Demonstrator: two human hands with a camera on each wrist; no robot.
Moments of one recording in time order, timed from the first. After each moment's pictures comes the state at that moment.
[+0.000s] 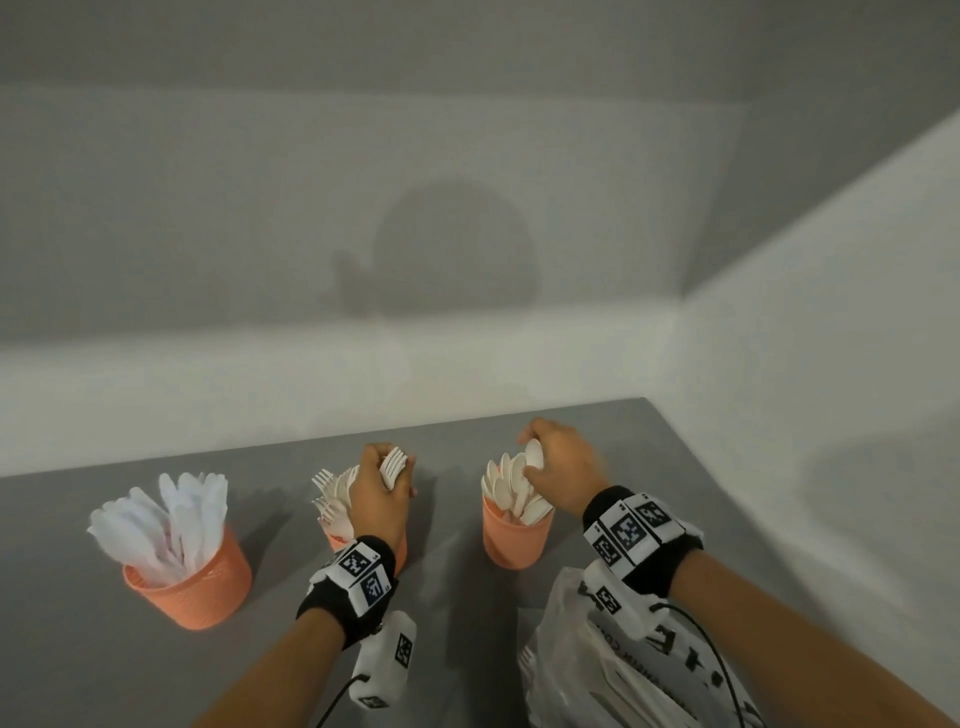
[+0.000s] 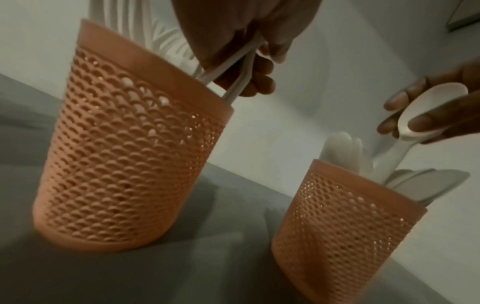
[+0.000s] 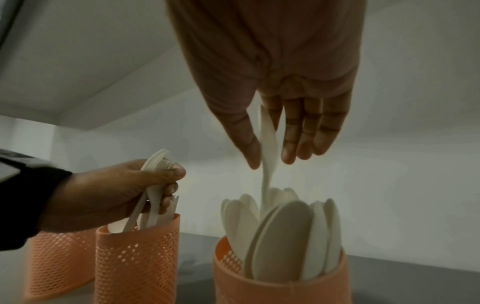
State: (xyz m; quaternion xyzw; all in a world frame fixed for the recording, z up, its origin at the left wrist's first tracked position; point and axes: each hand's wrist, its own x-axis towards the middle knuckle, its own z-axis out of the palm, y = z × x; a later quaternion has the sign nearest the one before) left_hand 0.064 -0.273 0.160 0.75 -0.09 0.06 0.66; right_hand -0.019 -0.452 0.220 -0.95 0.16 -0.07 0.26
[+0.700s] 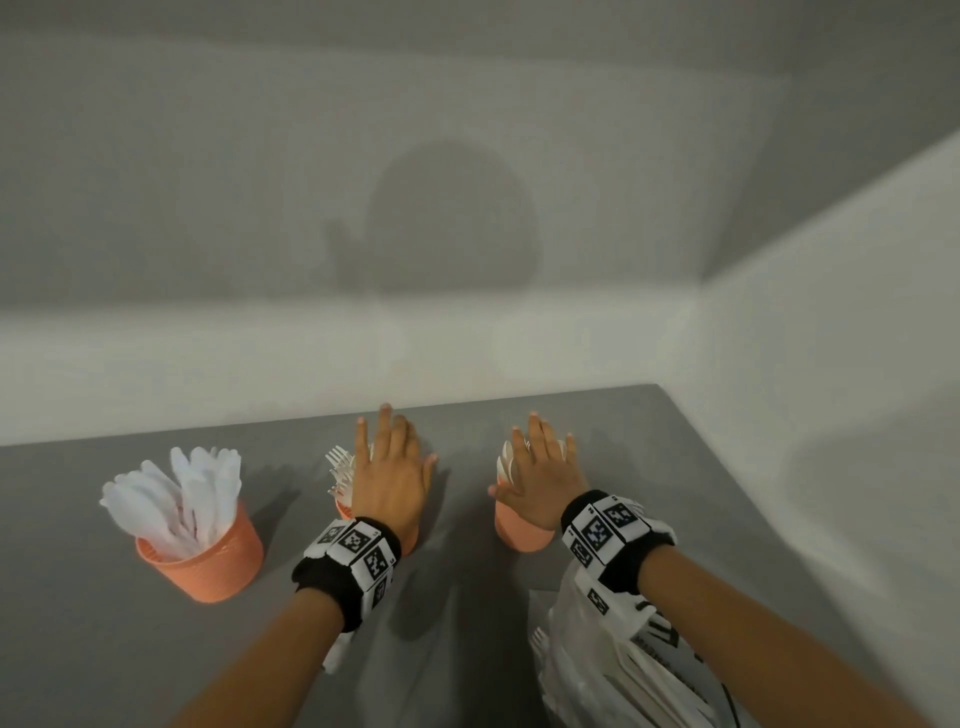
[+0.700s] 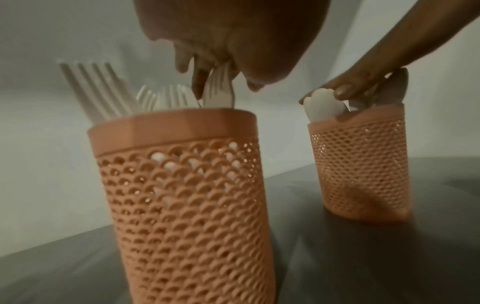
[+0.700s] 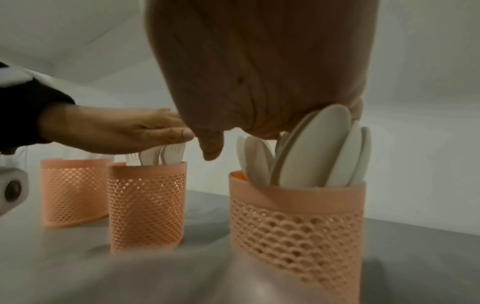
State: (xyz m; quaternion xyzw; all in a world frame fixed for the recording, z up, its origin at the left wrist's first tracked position) left_hand 0.084 -0.255 0.152 0.95 -0.29 0.14 0.04; right_hand -0.002 -0.427 0.172 -0.98 0.14 0.13 0.01
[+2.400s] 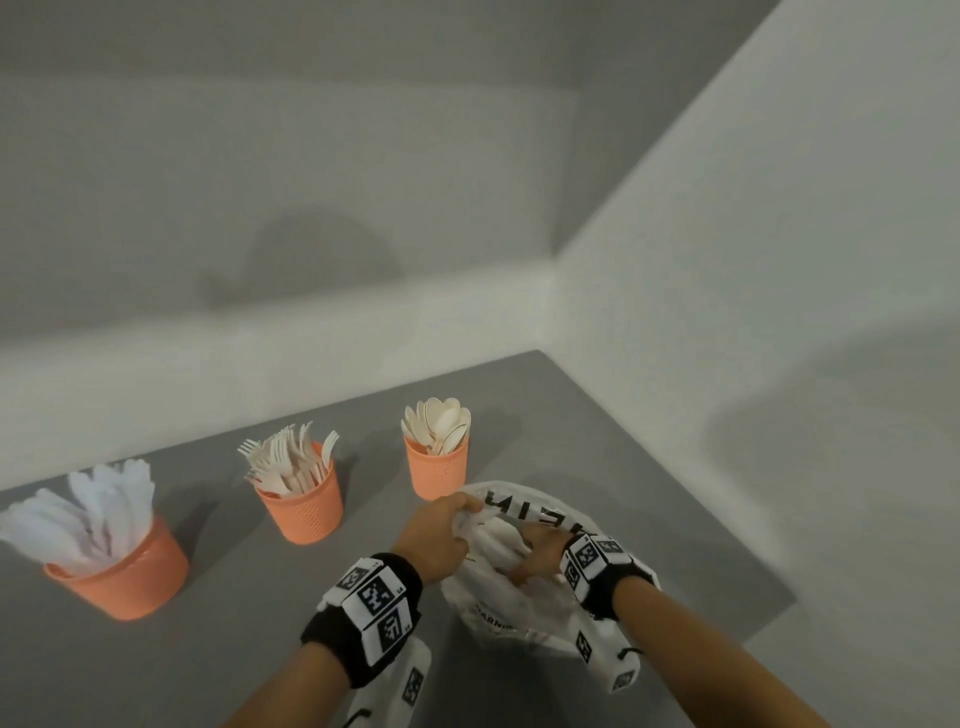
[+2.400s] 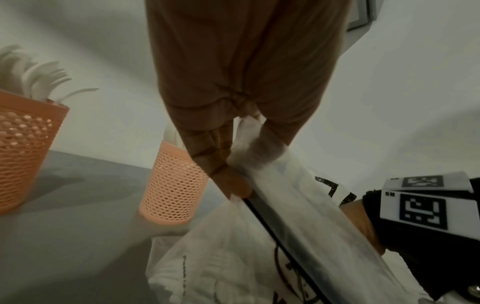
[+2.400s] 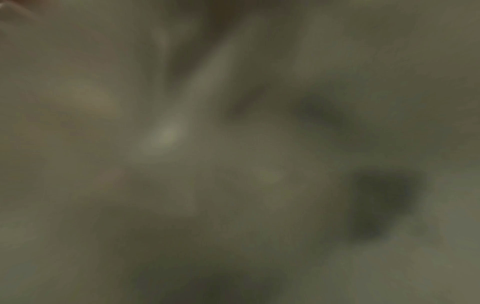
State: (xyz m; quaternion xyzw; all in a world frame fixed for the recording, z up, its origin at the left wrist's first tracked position) left_hand -0.071 -0.285 0.164 0.83 -0.39 -0.28 0.30; right_hand -0.168 -0.437 0.122 -0.89 0.28 0.26 0.26
